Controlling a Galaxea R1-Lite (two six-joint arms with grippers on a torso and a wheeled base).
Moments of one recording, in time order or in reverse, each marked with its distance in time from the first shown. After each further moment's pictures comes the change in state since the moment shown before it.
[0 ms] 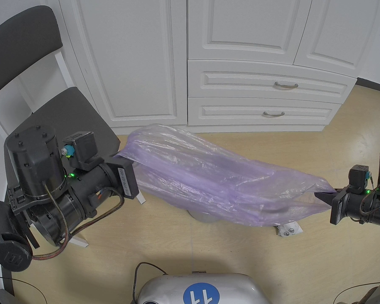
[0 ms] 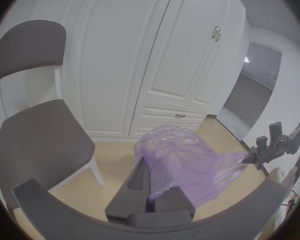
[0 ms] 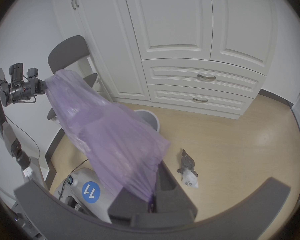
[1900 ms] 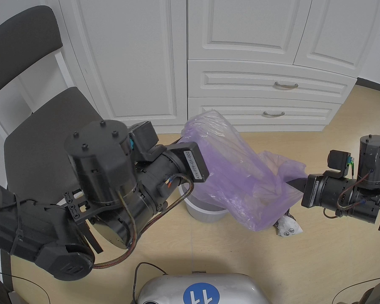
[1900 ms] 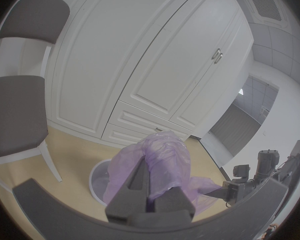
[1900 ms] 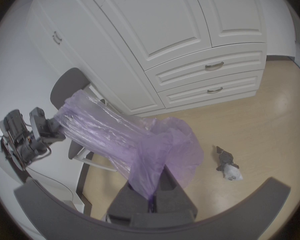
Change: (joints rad) left arm -0.184 0.251 -0.187 -0.218 0.084 -0.207; right arm 0.268 0.117 -0.132 -0.094 -0.131 0.450
